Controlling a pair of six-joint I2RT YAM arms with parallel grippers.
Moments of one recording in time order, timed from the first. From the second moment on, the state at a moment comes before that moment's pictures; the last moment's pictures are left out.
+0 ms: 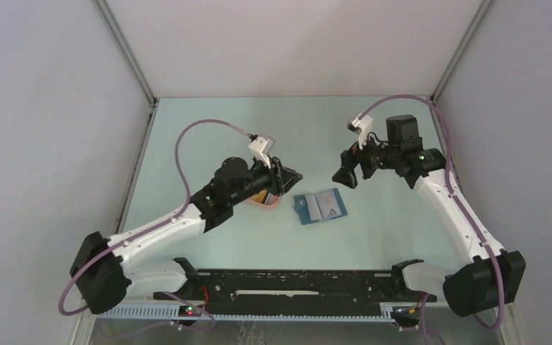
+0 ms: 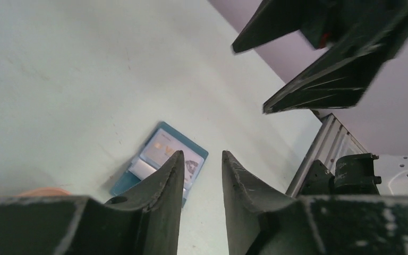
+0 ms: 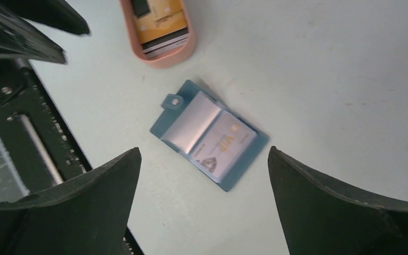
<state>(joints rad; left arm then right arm) -0.81 1.20 0.78 0.24 0.13 -0.48 0.24 1.19 1.15 -0.68 -0.62 -0.30</state>
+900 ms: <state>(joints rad) -0.80 0.90 0.35 0.46 0.06 -0.51 0.20 1.74 1.08 -0.64 -0.72 -0.13</state>
